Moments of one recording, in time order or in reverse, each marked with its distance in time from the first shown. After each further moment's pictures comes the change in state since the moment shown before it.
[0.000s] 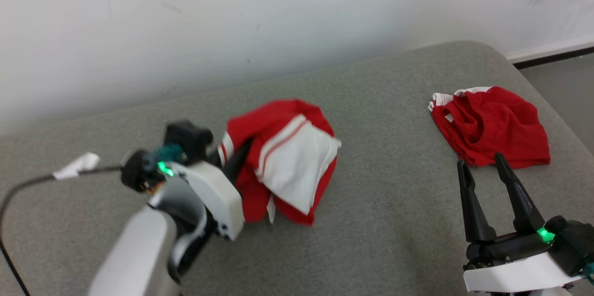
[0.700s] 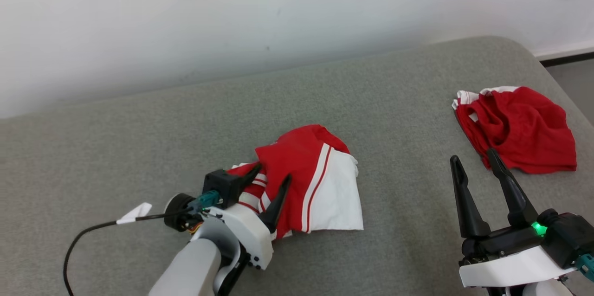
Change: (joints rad) left arm -0.012 -0.153 -0.122 0.475 0.053 -0.004 -0.383; right arm -0.040 -0.013 0.028 0.030 0.000 0.000 0.000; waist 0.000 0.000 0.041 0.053
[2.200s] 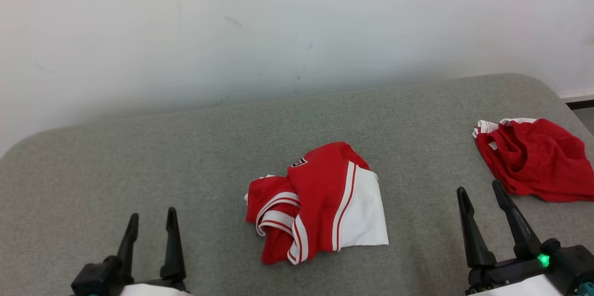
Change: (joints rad) left arm 0.507 0.013 0.394 -0.530 0.011 0.179 -0.127; right arm 0.109 -0.004 -0.028 -0.002 -0.007 0.000 0.000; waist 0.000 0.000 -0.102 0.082
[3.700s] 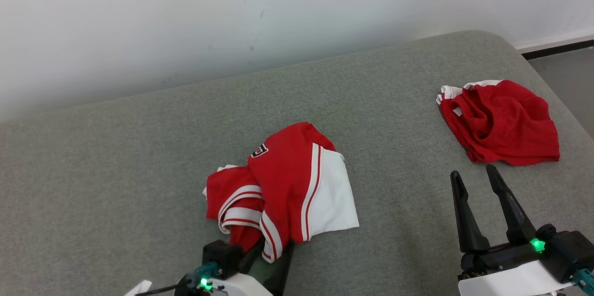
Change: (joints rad) left arm -0.186 -0.057 -0.348 0.317 -0.076 -0.170 0.165; right arm -0.052 0.024 0.011 0.000 0.007 0.000 0.000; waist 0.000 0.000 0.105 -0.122
